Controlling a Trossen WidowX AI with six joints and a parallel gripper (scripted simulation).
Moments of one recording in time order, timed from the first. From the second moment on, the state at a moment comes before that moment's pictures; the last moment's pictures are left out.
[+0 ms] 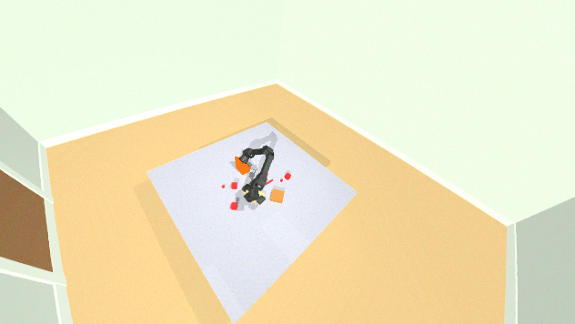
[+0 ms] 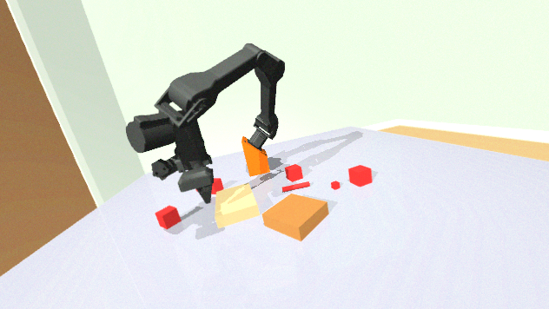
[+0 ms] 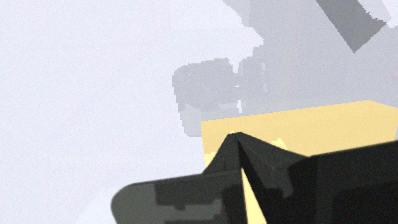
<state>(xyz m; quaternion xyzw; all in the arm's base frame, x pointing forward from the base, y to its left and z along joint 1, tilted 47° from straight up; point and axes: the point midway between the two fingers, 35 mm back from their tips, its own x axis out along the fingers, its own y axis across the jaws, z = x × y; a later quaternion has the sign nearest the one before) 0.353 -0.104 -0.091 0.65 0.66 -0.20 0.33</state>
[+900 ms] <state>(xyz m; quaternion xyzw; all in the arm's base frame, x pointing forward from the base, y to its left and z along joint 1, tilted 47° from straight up) 0.359 -0.071 -0.134 0.66 0.65 -0.22 0.31</state>
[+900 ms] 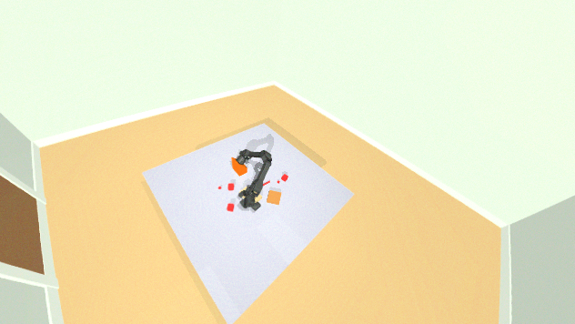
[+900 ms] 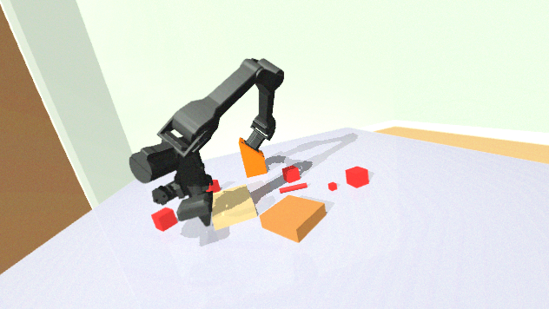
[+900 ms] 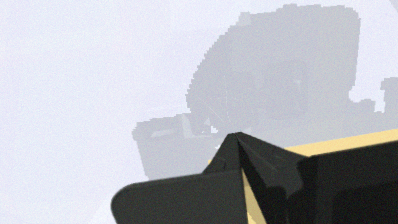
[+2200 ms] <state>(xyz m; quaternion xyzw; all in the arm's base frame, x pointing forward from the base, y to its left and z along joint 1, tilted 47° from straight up) 0.359 -0.045 -0.097 0.66 0.64 -0.22 0.32</state>
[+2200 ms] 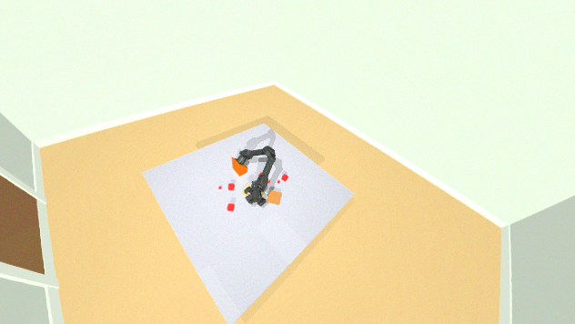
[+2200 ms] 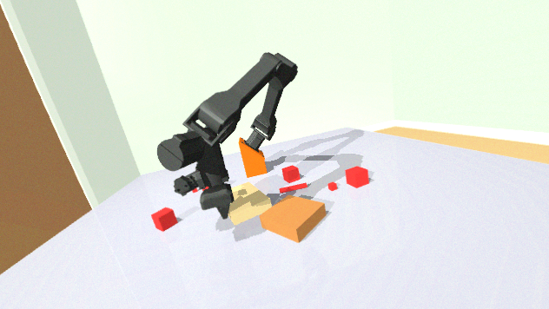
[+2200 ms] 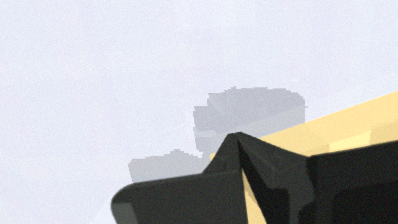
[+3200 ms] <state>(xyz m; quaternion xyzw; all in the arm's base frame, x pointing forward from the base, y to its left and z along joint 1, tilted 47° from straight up) 0.352 -0.021 -0.070 0.66 0.64 -0.22 0.32</state>
